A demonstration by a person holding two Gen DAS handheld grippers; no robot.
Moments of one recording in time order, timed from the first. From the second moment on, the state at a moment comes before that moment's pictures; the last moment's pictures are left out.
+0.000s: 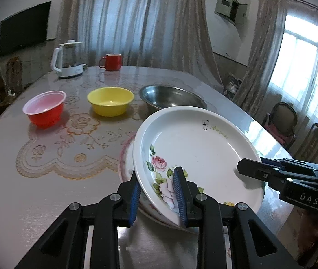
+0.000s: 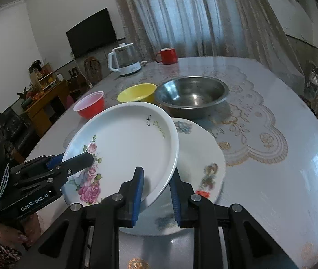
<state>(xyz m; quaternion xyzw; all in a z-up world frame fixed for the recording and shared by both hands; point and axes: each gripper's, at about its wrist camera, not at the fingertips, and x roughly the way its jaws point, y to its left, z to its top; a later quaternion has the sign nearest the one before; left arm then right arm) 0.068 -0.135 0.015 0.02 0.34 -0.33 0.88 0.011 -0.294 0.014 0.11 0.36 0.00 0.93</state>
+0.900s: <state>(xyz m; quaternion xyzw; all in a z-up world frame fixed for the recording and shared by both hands) 0.081 -0.170 -0.012 0.05 0.39 -0.33 0.86 0.031 -0.315 -0.009 0.12 0.43 -0.05 0.89</state>
